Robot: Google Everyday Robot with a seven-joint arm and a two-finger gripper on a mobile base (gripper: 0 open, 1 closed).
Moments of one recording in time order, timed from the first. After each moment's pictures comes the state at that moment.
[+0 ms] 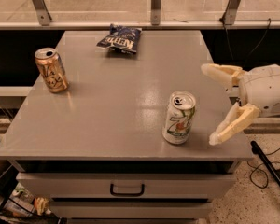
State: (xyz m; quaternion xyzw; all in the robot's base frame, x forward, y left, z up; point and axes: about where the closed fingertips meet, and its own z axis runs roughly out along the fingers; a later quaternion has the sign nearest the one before) arm 0.450 -0.143 0.917 -0.58 0.59 0.31 0.46
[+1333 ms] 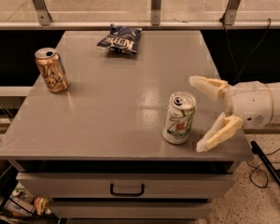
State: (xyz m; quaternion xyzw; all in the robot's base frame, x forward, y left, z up) arm 0.448 -0.119 0.890 -0.55 0.57 0.38 0.48
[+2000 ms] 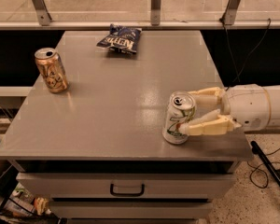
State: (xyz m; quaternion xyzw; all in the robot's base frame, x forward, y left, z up) arm 0.441 -0.112 0.891 -0.54 0.57 0.39 0.48
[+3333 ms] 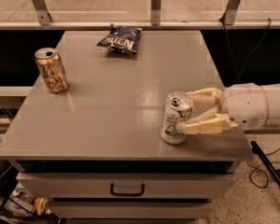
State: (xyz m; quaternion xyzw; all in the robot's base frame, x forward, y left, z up) arm 0.440 -0.105 0.893 -0.55 0.56 0.39 0.48
